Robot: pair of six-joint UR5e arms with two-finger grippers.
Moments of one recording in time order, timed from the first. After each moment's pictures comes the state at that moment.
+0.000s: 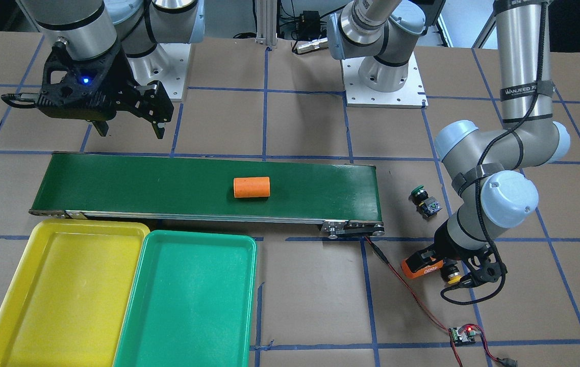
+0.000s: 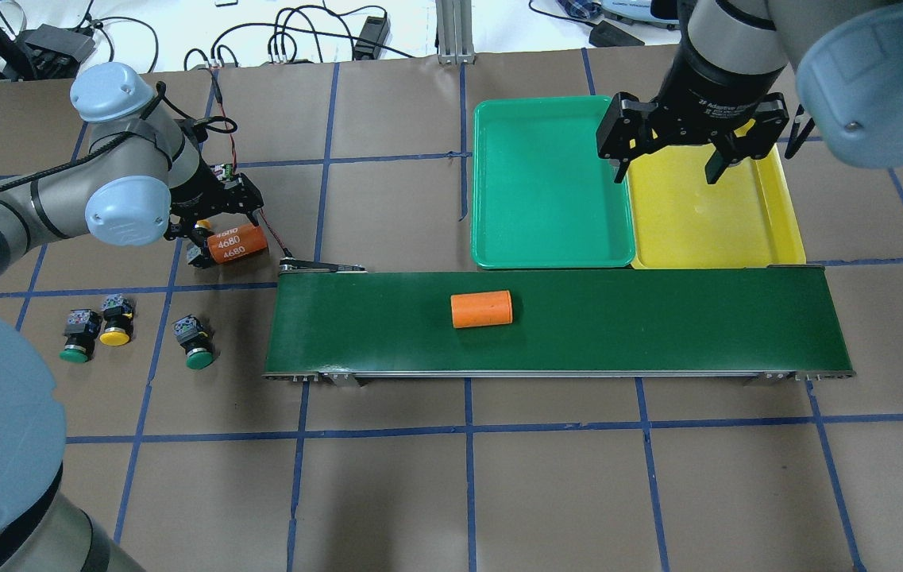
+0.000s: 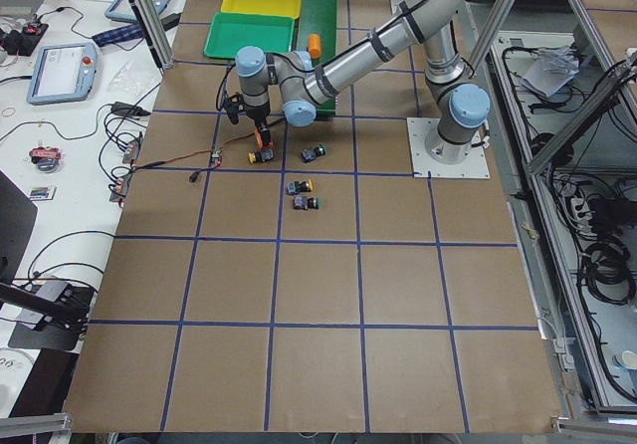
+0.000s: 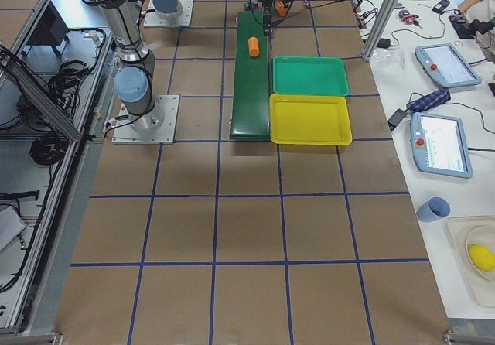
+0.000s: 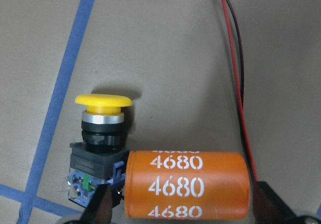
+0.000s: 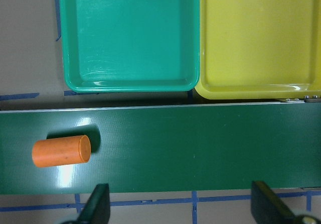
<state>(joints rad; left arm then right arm) -1.36 -2.05 -1.74 -0.91 1.57 -0.16 1.62 -1.56 1.57 -1.62 -1.55 0.11</state>
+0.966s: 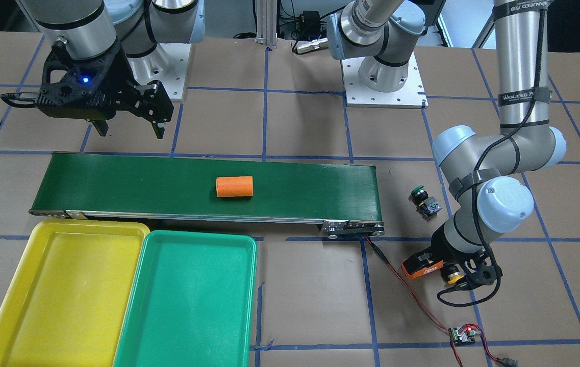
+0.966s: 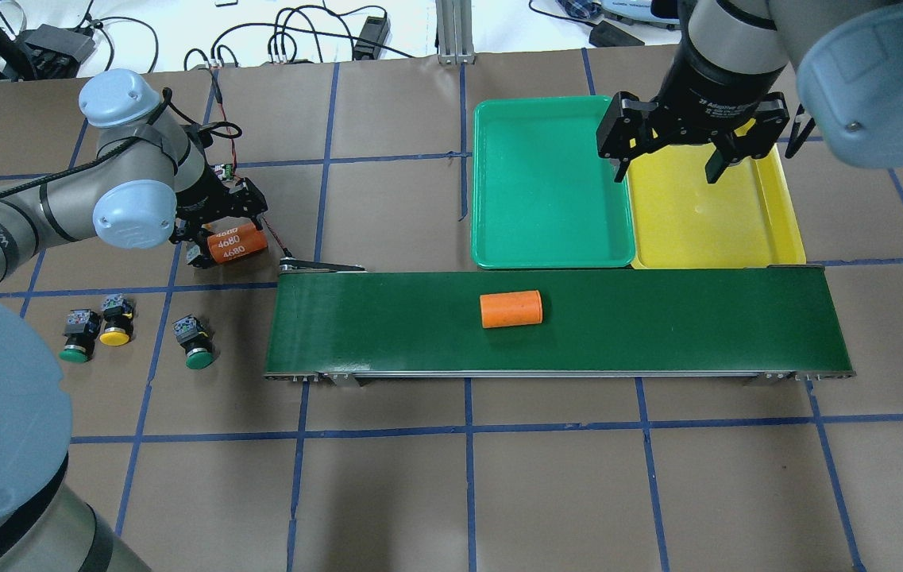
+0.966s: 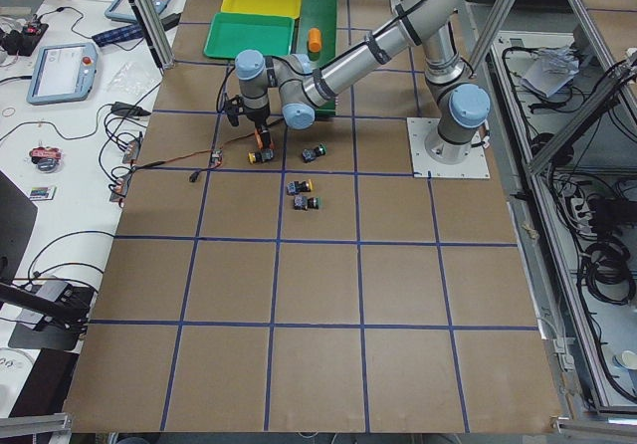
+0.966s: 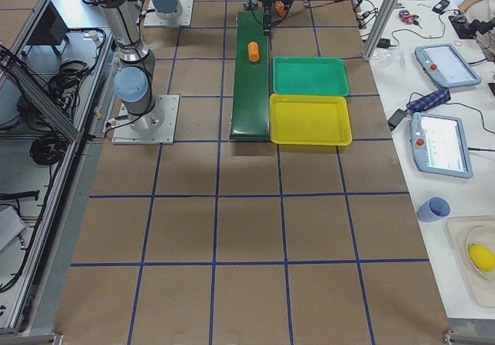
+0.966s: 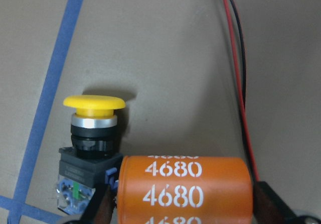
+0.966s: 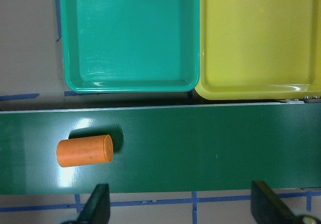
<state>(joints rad) -1.36 -2.07 -1.74 -0.90 1.56 -0.16 1.62 -1.57 1.57 -1.63 -1.55 0.11</state>
